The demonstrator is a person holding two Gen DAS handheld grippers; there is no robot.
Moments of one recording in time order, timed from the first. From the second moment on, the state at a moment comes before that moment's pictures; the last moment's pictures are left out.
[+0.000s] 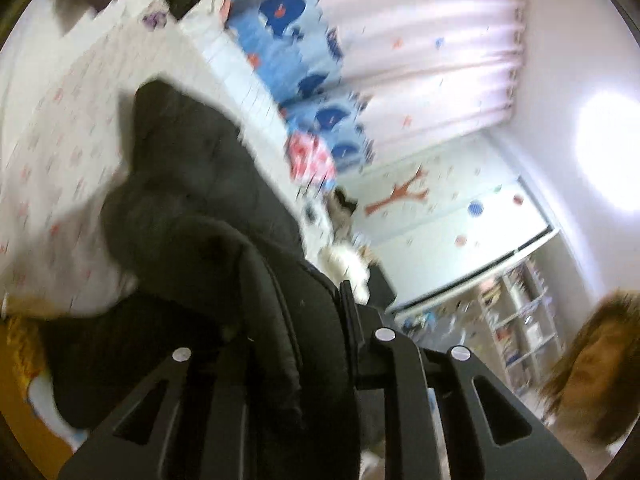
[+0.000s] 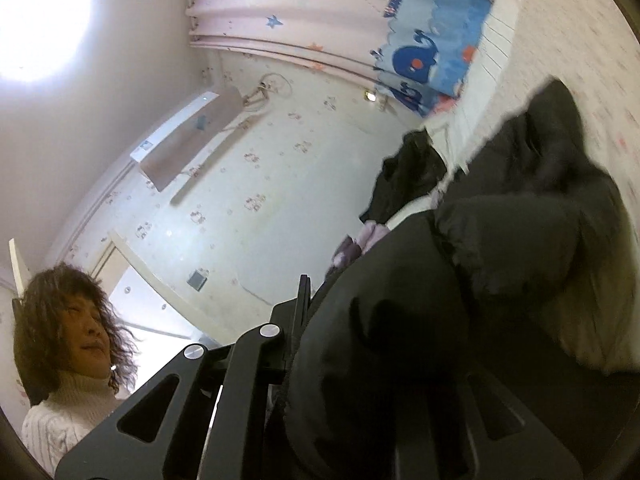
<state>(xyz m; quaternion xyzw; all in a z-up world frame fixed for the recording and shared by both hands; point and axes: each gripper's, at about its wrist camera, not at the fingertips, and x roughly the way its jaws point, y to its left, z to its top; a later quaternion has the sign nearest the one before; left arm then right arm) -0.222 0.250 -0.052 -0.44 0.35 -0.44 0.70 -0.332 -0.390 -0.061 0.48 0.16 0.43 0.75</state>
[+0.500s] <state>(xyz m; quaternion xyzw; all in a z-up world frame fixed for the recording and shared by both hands) 0.021 0.212 -0.110 -0.54 0.36 -0.22 0.73 -0.063 -0.400 -0.120 0.52 0.30 0.18 0.78</state>
